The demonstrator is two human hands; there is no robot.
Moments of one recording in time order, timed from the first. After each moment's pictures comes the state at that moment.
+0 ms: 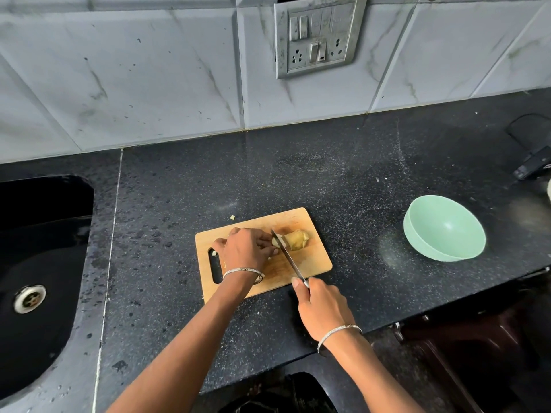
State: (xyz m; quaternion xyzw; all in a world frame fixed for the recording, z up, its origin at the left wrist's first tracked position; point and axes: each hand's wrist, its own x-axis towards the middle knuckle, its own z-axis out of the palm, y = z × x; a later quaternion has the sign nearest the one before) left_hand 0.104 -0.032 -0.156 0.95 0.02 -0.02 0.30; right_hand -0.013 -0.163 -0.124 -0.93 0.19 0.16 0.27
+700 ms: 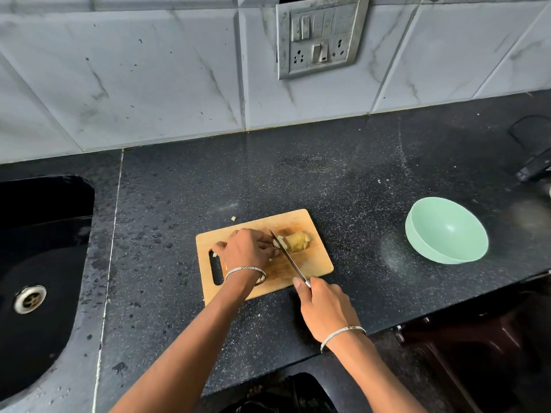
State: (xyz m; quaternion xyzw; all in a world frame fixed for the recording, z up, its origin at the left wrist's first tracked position) left_hand 0.106 -0.034 -0.157 0.95 0.05 -0.04 0.32; right_hand -0.011 -0.167 -0.121 -0.94 0.16 0.15 0.25
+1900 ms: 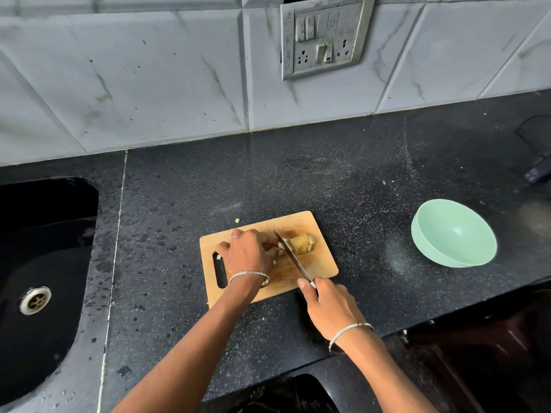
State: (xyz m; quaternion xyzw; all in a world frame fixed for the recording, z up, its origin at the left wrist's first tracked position) left_hand 0.104 -0.034 -0.152 0.96 0.03 -0.02 0.27; right_hand -0.001 -0.174 -0.128 -0.93 0.17 0.18 0.29
